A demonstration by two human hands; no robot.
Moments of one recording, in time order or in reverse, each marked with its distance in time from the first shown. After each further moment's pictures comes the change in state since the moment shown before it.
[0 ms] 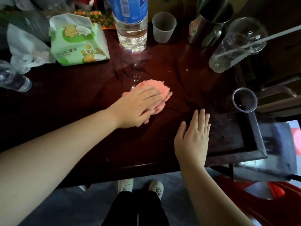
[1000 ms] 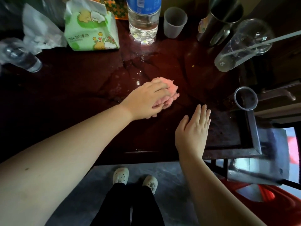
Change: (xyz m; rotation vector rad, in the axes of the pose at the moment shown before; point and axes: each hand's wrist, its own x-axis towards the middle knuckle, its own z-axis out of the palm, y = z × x) left_hand 0.003 0.021 0.021 -0.092 0.242 -0.082; right_hand -0.001 0.001 0.001 0.055 0.029 -0.021
